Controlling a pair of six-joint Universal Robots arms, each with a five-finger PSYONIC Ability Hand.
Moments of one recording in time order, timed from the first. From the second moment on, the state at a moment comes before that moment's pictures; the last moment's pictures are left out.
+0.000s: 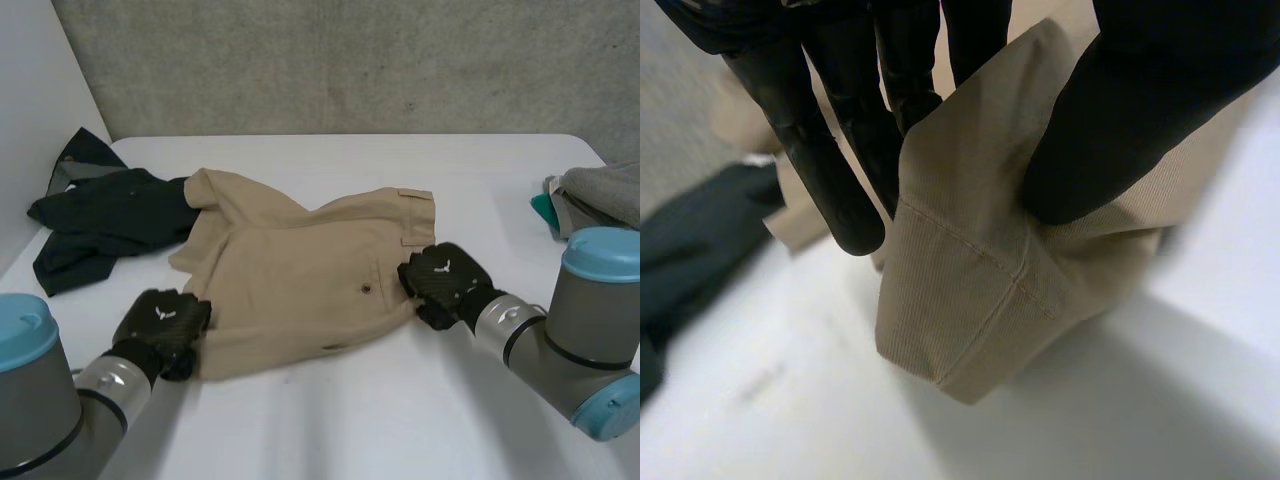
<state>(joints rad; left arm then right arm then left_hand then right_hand) 4.36 -1.76 -2.06 3.44 -1.51 3.55 1.90 -1.06 1.68 -0.27 1.17 2.64 1.10 1.19 1.18 1.20 0.99 0.96 1.17 1.18 1.19 0.96</state>
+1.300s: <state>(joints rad) 4.28 -2.44 -0.78 3.64 -1.50 3.56 1.92 -0.78 0.95 -0.43 1.43 2.79 0.19 0.20 0.21 0.20 0.04 0.20 0.22 0.22 0.23 0.07</state>
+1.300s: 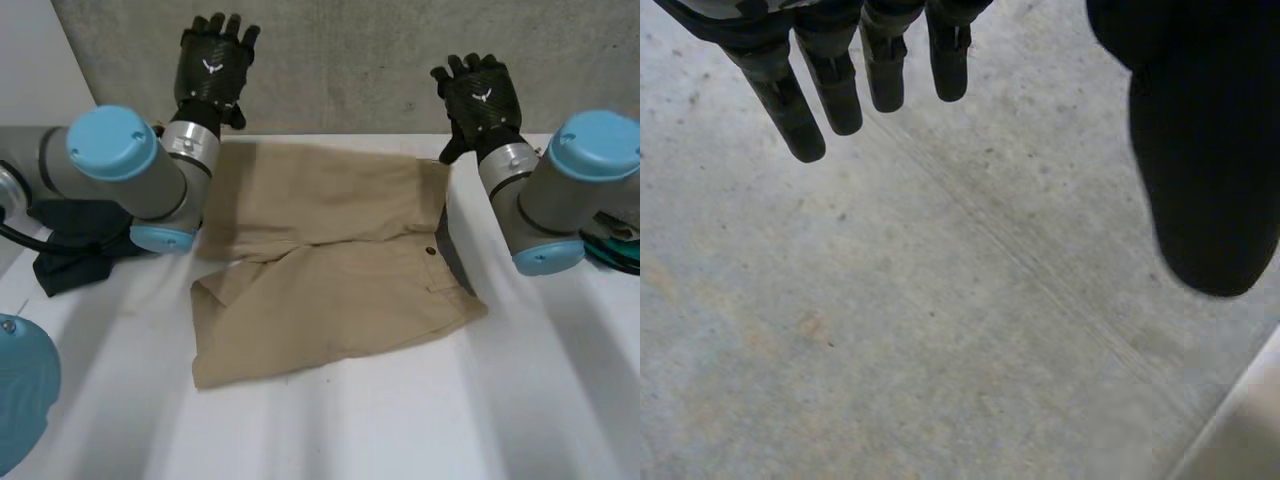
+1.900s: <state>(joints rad) 4.14 -1.83 -1.80 3.21 -1.55 3.51 1.85 -1.10 1.51 0.06 1.27 2.56 0.67 0.65 0.65 0.65 0.47 0.28 0.34 0.34 0.33 0.16</state>
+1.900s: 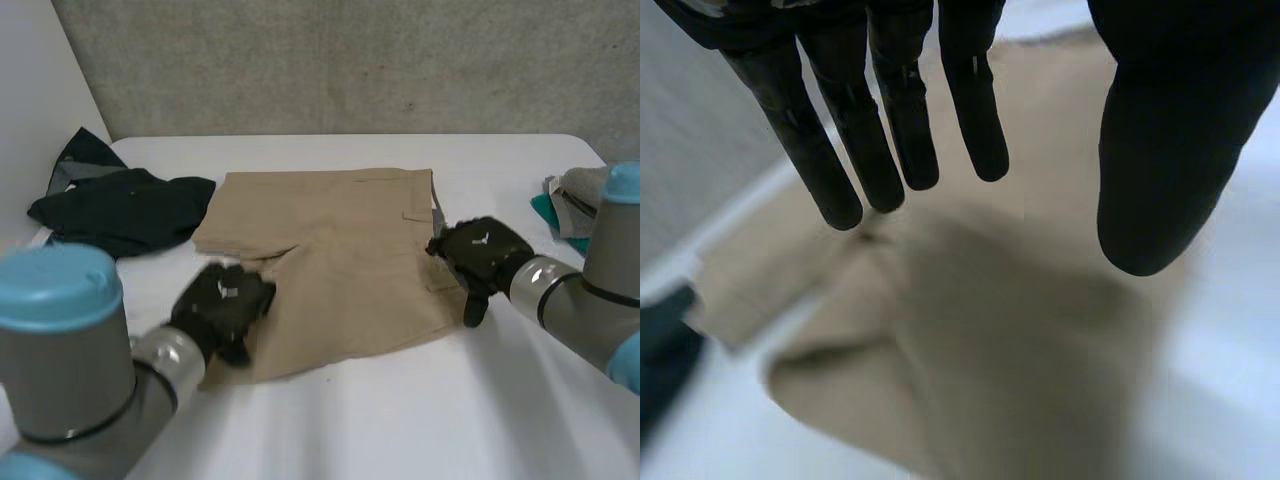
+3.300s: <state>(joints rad) 4.16 -1.69 -1.98 3.24 -1.63 3.61 1.72 -1.18 1.69 0.29 1.17 2.36 0.25 0.24 0.24 0.24 0.06 0.92 1.18 1.18 1.19 0.94</state>
